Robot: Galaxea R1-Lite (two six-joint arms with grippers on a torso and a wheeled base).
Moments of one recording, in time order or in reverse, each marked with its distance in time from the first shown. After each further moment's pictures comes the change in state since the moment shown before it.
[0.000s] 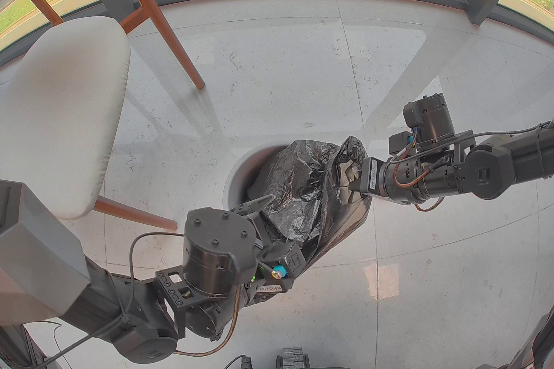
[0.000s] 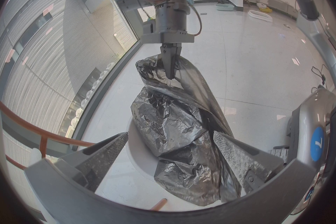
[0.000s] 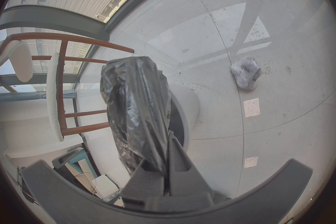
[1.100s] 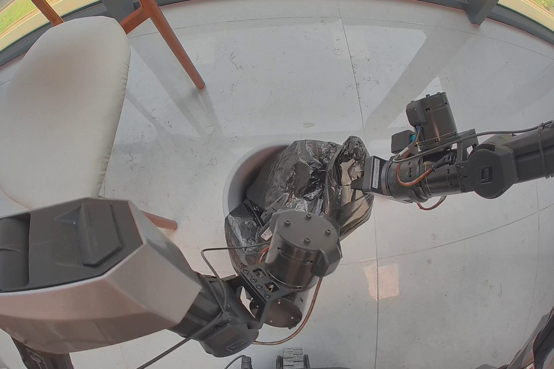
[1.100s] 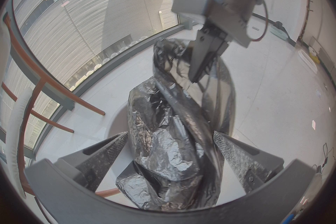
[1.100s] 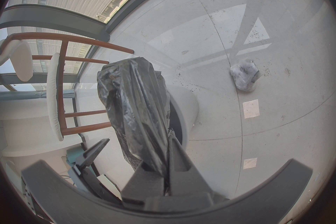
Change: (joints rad) left arm -0.065 0.251 -0.298 0.018 0.264 -0.474; right arm -0.007 -0.008 0.003 0.000 0.000 -0.013
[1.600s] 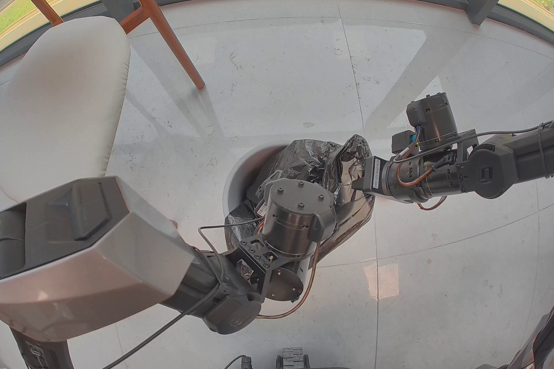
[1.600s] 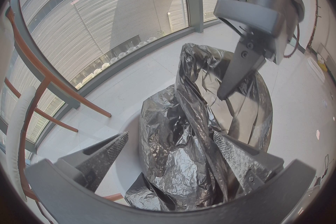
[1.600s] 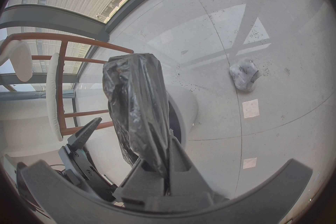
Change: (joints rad) left arm 0.058 0.005 -0.110 0.045 0.001 -0.001; right arm -0.002 0.000 0.002 0.000 0.000 0.000
